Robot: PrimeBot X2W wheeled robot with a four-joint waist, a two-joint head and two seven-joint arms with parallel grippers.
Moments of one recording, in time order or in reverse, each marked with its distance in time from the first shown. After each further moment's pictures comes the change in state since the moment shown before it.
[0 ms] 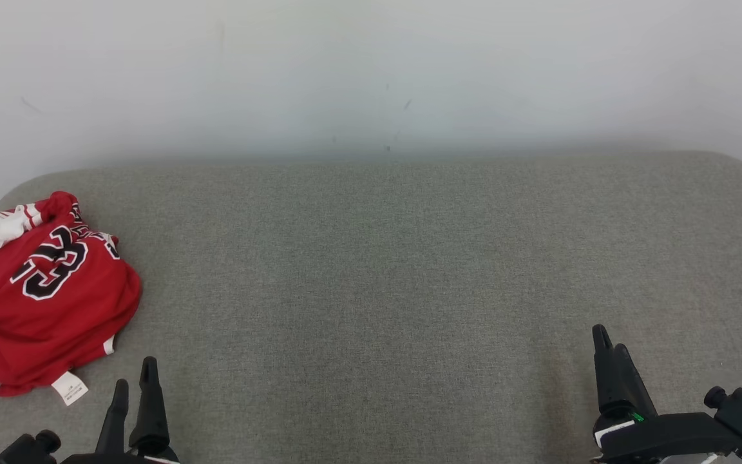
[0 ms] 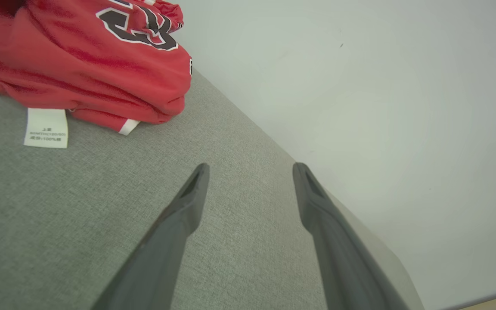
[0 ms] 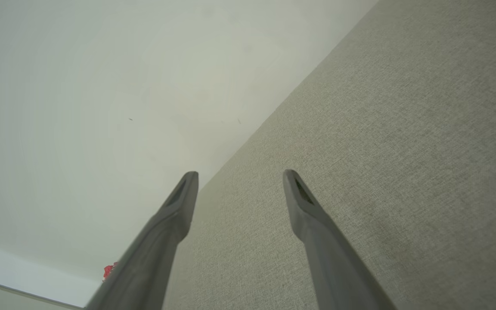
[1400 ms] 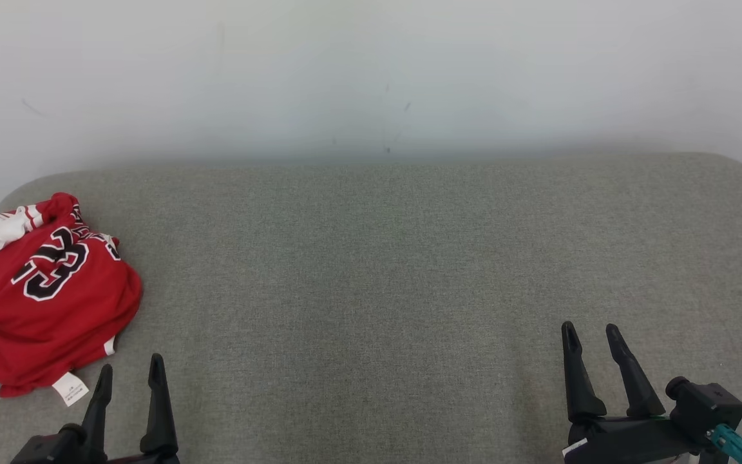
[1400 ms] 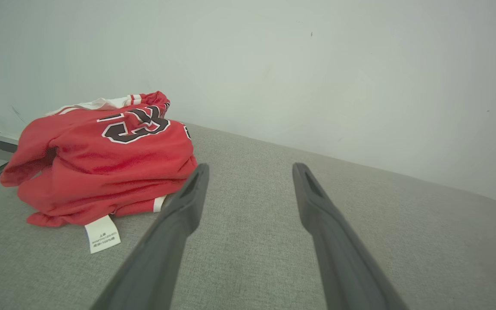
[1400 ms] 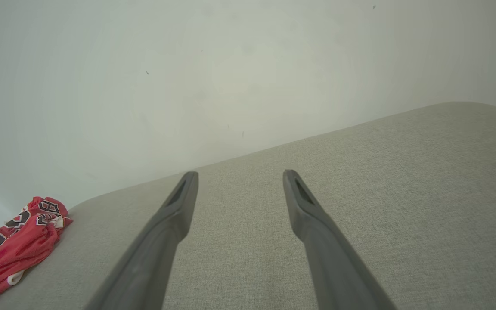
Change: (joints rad) left arm 0.033 0.035 -0.036 -0.059 0.482 0.036 -0.117; right arm 0.011 -0.001 0.052 -0.042 -0.549 0.000 -0.115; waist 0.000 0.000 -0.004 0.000
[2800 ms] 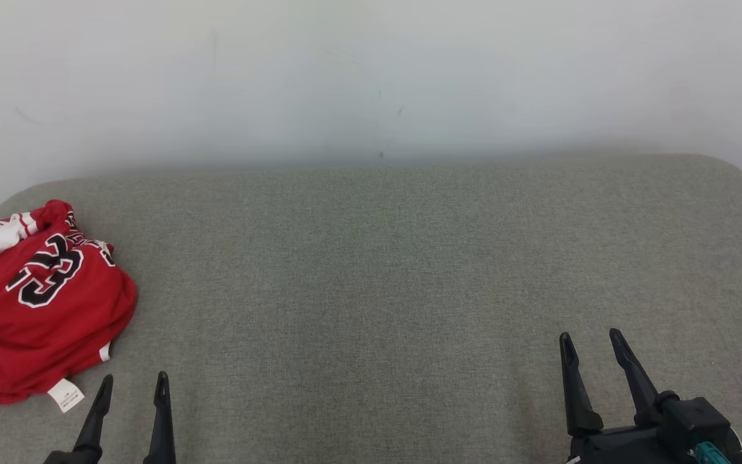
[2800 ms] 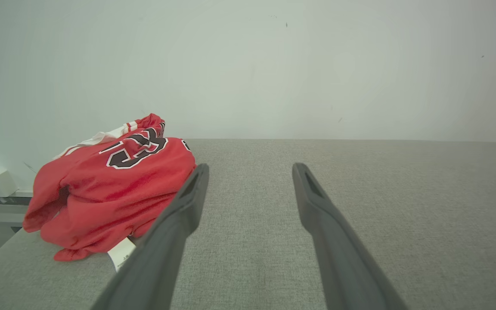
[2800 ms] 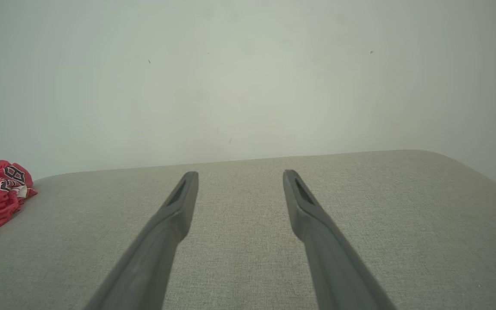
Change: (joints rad) left arm 0.029 0.029 0.007 0.031 0.205 -0.038 -0.079; right arm 0.024 -0.002 -0.014 0.008 -0.228 0.000 -0.079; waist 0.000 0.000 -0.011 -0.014
